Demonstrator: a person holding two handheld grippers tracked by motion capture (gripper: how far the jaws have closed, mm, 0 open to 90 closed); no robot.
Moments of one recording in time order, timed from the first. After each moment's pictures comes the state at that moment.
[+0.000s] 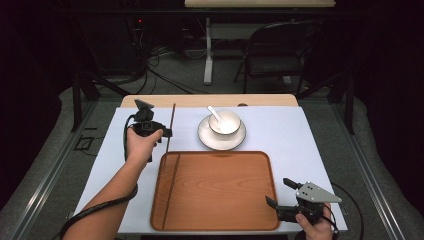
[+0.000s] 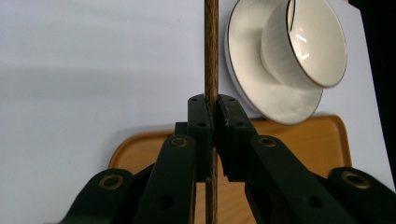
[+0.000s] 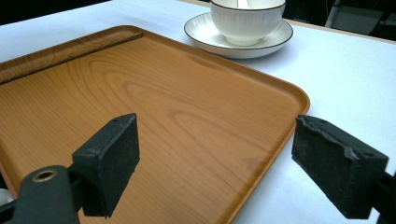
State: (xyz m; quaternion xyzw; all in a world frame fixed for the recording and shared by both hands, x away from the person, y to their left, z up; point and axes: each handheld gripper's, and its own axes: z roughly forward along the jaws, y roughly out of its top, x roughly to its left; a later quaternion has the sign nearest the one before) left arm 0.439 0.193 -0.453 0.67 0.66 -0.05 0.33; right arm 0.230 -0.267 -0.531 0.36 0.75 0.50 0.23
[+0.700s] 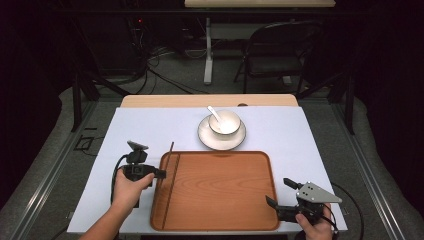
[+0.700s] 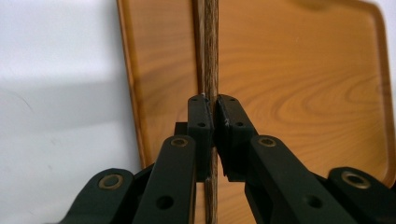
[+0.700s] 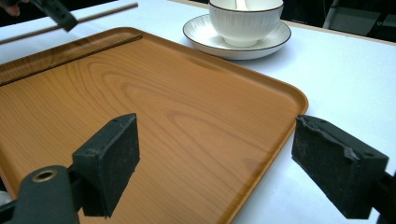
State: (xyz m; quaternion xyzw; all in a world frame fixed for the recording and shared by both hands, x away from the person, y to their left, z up) left arm 0.345 0.207 -0.511 0.70 0.64 -0.10 0.29; right arm 0.230 -0.267 -0.531 0.37 0.75 0.50 0.23
